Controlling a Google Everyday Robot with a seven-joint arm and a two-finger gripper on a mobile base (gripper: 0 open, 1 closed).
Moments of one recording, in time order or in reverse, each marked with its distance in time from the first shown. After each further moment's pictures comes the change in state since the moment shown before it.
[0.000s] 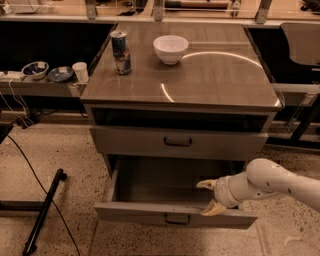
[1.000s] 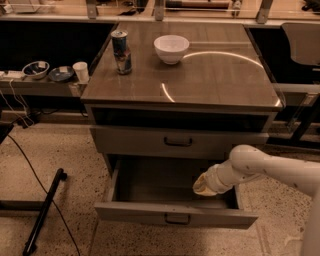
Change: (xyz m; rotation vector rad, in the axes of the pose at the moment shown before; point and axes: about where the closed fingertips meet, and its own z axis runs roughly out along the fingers) arm 0.014 -0.047 0.032 -0.045 0.092 0.073
